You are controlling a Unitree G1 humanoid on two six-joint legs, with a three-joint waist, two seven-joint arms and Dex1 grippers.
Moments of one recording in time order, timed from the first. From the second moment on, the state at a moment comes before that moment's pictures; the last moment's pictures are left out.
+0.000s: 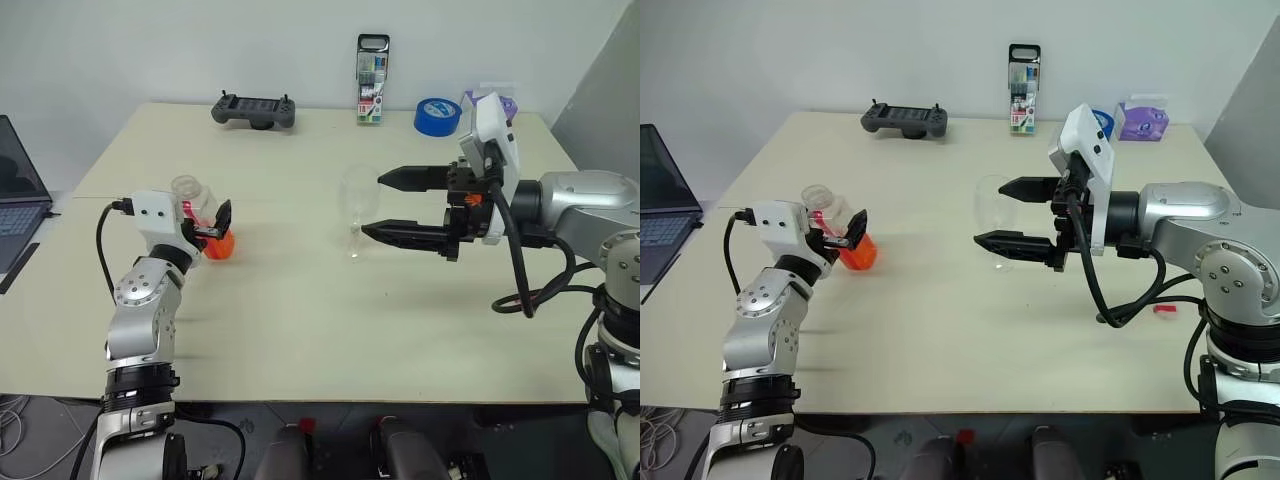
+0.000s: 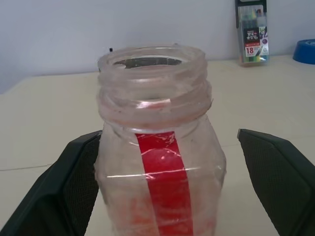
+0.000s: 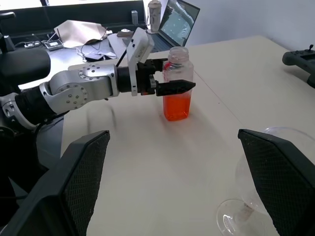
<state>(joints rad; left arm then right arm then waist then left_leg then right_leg) -0.42 0.43 0.27 0.16 -0.25 0.18 -0.32 -0.86 -0.69 -0.05 -0.47 0.89 1.14 0.72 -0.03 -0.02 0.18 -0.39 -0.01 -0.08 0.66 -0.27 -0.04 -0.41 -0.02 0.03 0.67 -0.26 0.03</state>
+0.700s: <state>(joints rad) -0.86 0.52 0.02 0.32 -0.03 -0.04 -0.50 -0.48 -0.64 -0.36 -0.54 0.83 0.94 0.50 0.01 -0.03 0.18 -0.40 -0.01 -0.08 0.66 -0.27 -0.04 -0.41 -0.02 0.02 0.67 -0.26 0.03</state>
